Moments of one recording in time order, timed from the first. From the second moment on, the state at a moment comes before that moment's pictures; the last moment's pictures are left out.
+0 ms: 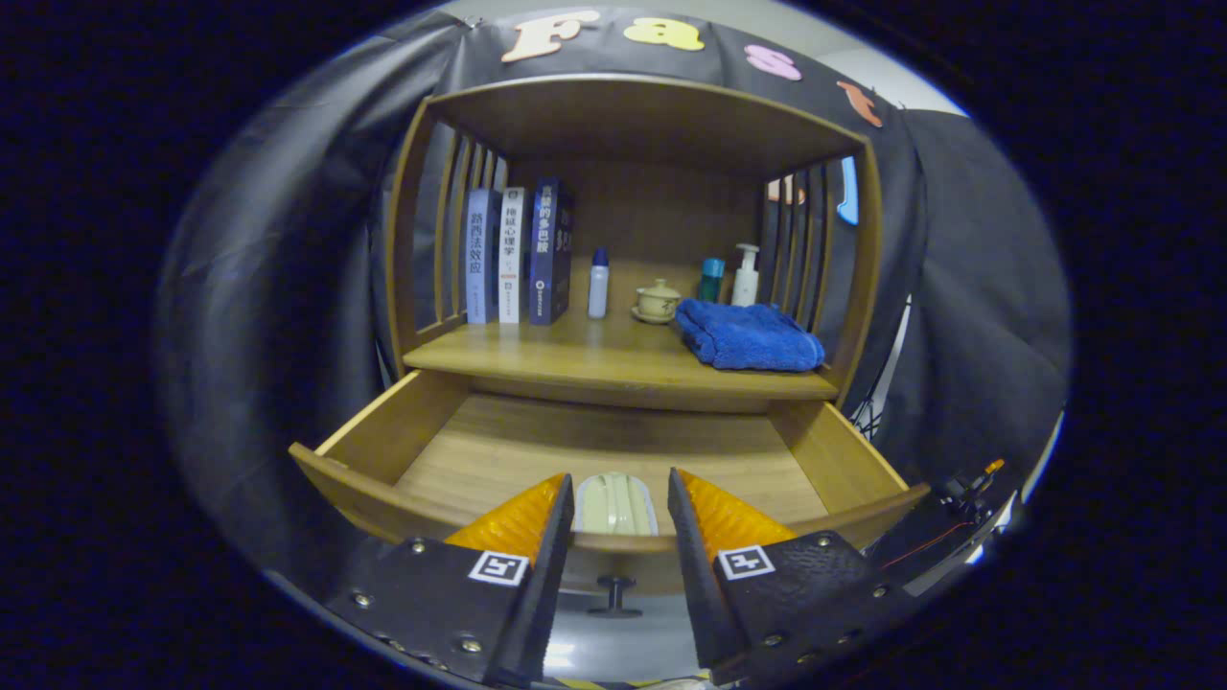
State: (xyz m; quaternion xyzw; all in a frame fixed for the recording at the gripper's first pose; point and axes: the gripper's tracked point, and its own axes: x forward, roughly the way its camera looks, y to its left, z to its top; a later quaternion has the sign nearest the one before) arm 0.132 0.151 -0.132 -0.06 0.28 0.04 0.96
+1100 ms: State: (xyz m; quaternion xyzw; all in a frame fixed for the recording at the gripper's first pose) arm 0.179 0.155 -0.233 -0.05 0.48 0.05 0.88
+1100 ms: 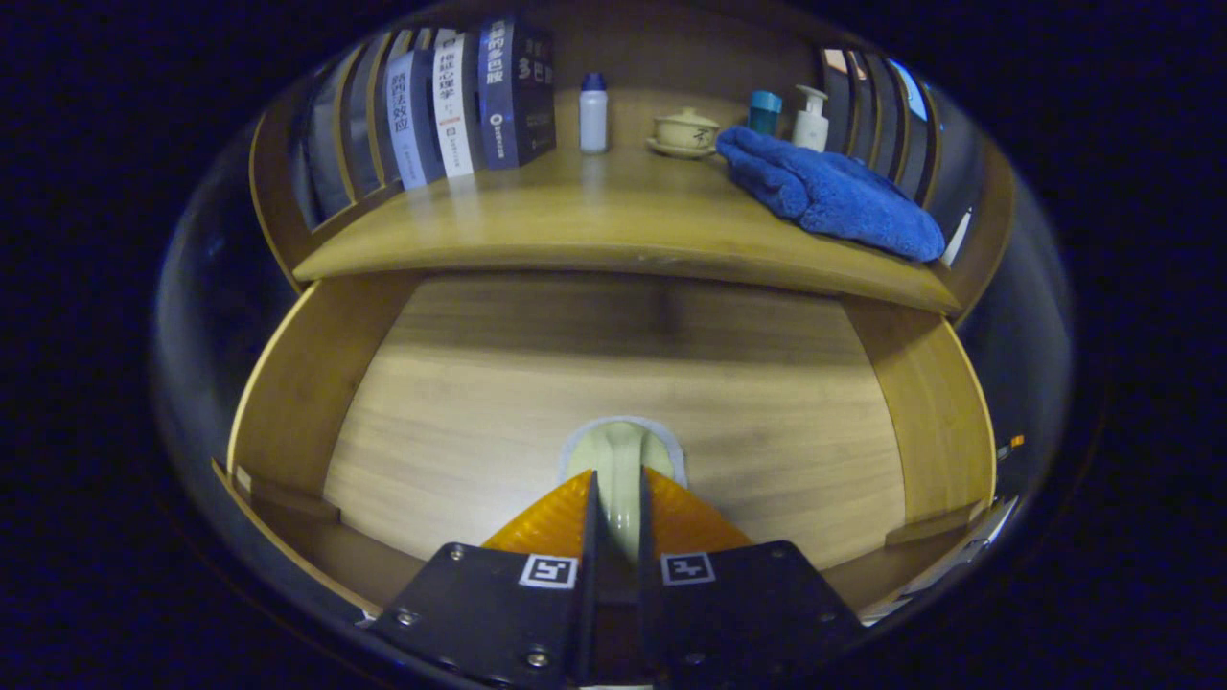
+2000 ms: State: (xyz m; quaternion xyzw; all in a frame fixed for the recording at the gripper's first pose) arm 0.302 0.178 -0.117 0.02 0.29 0.05 0.96
